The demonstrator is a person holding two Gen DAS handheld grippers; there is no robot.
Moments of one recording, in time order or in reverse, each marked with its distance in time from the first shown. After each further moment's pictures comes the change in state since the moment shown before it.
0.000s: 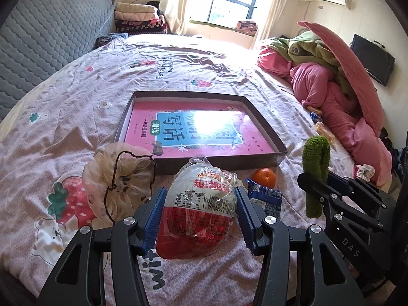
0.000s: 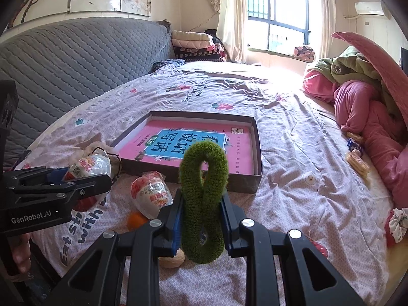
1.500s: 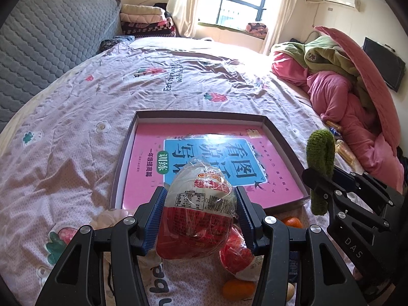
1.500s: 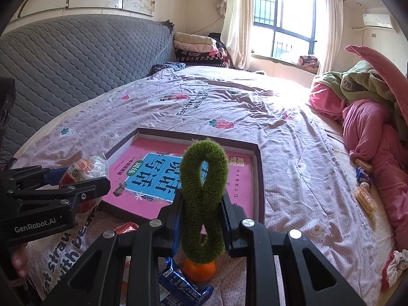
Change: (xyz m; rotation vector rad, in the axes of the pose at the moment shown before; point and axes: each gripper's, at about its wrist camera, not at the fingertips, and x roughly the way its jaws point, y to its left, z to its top) left arm 0.063 0.016 0.066 -0.015 -0.008 0.052; right arm 0.066 -0.009 0.060 -0.055 -0.015 -0.017
